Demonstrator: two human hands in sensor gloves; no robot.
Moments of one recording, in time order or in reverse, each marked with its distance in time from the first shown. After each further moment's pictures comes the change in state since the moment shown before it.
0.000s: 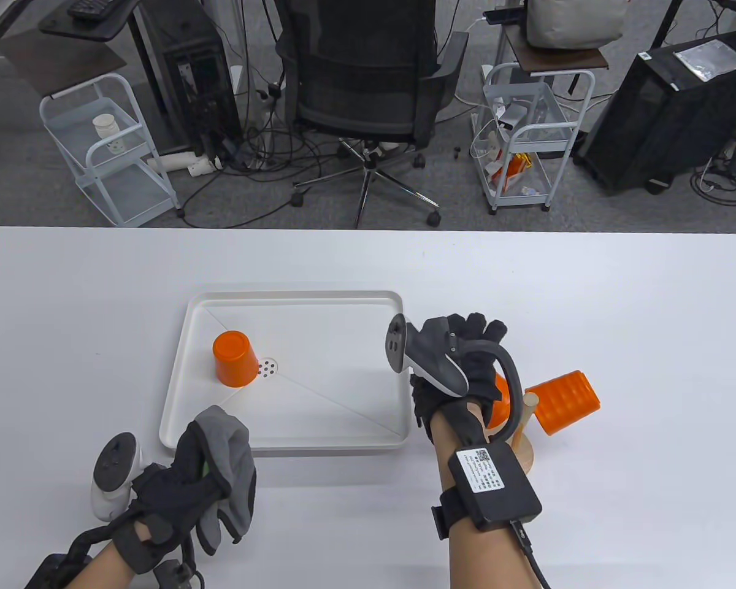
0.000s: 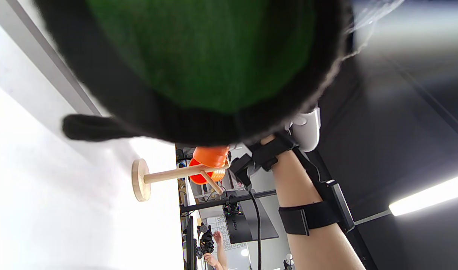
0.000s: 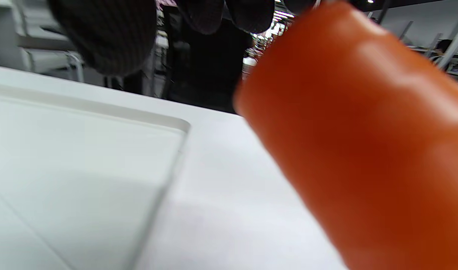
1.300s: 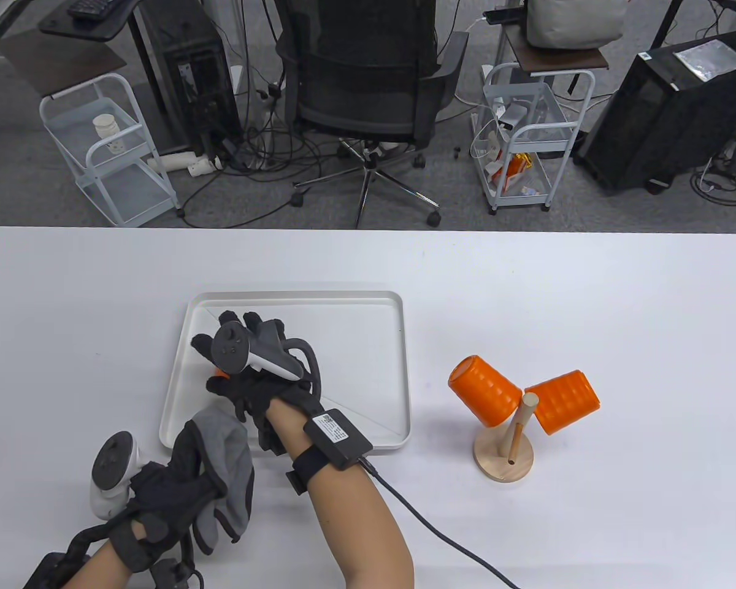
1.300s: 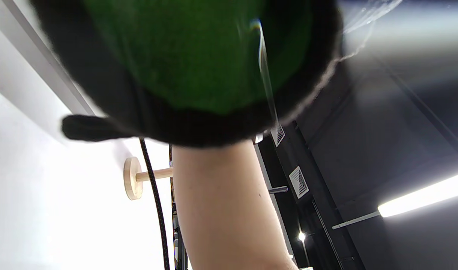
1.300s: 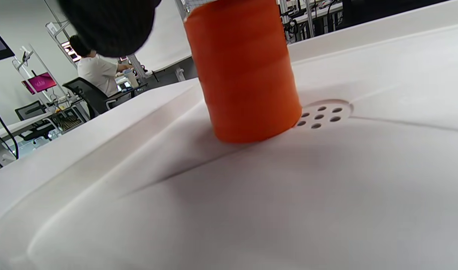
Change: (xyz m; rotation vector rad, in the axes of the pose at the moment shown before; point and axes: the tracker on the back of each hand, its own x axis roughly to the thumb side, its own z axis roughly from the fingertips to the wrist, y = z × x) left_hand 0.002 0.001 0.000 -0.005 -0.018 0.034; right_hand 0.240 0.079 -0.072 0.123 -0.542 -0.408
